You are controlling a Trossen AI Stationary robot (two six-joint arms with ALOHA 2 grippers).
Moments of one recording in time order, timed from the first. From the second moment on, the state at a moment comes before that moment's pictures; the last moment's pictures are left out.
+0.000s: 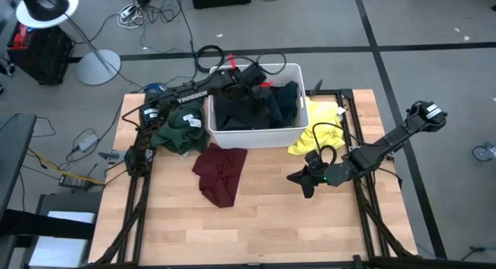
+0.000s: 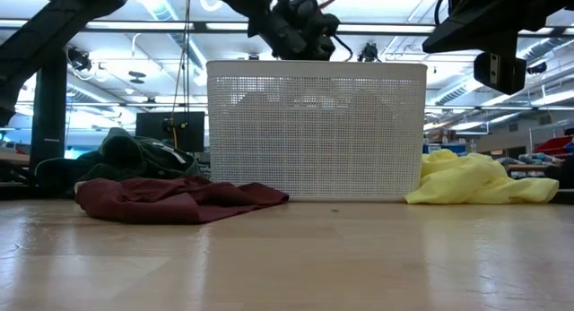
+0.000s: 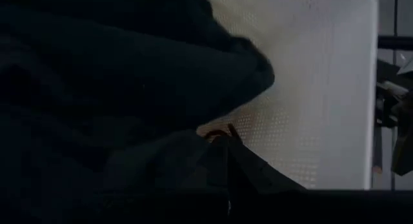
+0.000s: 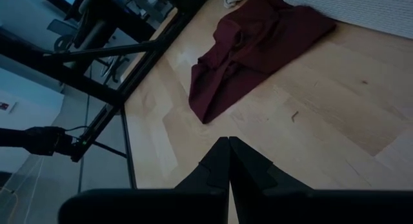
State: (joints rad) left arm 0.42 2.09 2.05 -0.90 0.43 -0.21; right arm 0.52 1.07 0.58 -0.02 0.50 1.10
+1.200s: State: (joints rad) left arm 0.05 1.34 1.51 -1.01 -0.32 -0.38; right arm 0.52 1.07 0.58 -0.06 0.44 1.01
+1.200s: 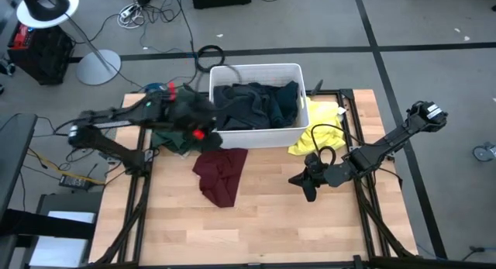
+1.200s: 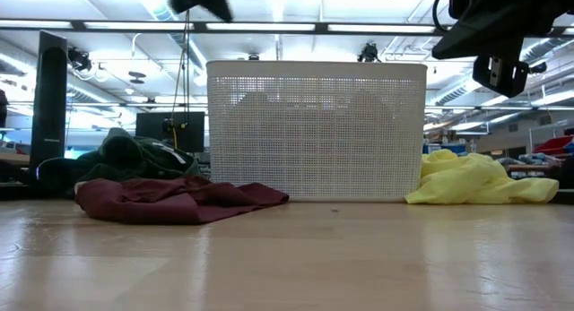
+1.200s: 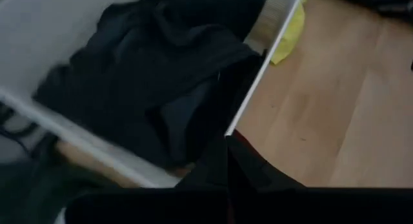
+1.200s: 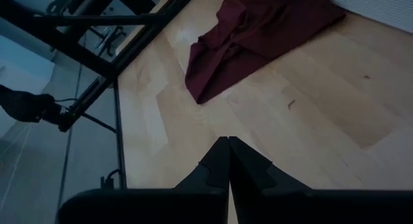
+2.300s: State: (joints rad) left arm 0.11 0.67 0.78 -0.92 -0.64 -0.92; right arm 0.42 1.07 0.58 -0.08 0.58 1.07
